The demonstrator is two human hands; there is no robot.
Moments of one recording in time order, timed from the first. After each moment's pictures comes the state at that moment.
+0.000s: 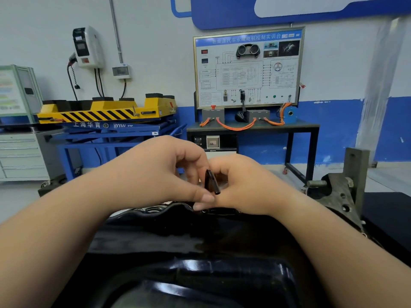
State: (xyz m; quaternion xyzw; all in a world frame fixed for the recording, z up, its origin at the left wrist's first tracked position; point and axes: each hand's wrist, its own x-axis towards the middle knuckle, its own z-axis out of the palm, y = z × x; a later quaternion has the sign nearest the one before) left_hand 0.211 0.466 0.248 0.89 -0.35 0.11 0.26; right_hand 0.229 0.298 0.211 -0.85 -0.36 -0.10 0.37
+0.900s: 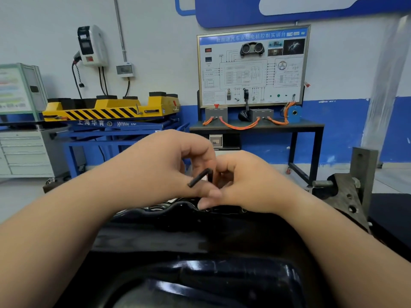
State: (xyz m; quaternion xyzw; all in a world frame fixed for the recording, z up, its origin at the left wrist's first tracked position) left_hand 0.209 0.466 0.250 0.88 -0.38 0.12 0.26; right_hand 0.232 0.296 0.211 -0.84 -0.36 -0.11 0.39
